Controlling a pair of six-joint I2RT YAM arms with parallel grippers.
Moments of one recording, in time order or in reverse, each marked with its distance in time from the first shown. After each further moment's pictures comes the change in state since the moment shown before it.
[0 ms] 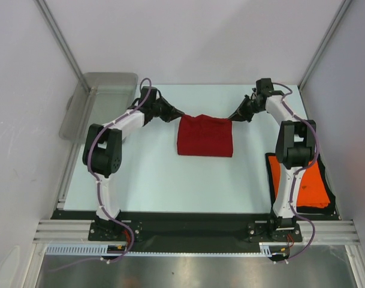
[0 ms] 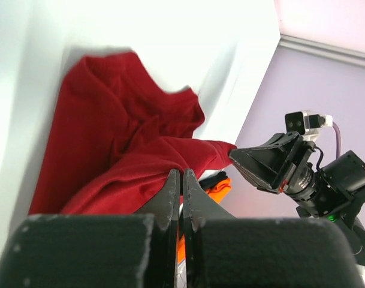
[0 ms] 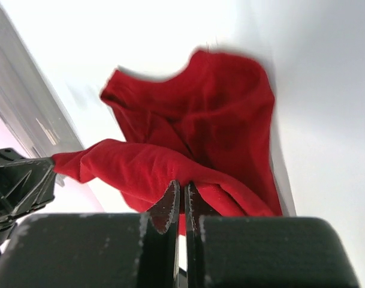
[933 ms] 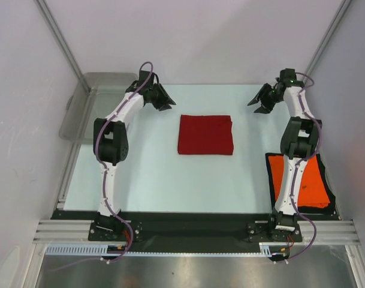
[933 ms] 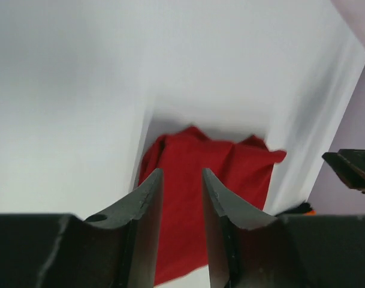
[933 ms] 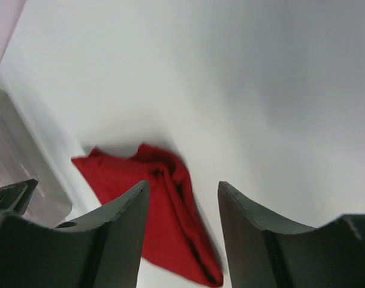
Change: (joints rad) left arm 0.061 0.304 0.587 -0.440 -0.122 0.381; right arm -0.178 0.304 0.514 -0.193 0.071 -0.141
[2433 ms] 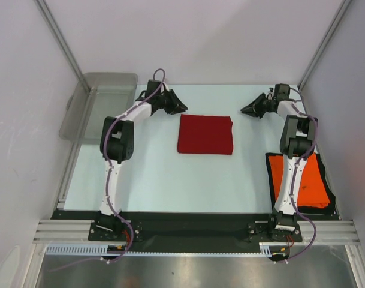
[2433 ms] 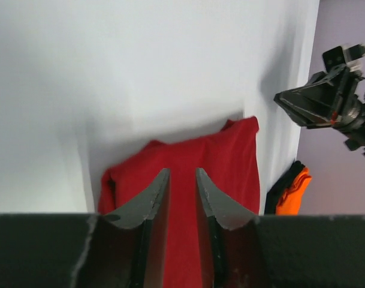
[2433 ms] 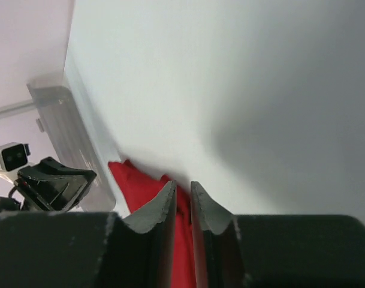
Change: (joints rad) left arm -0.035 0.111 -0.110 0.393 0.247 0.041; right arm -0.015 0.033 -0.346 0.579 -0.255 0.232
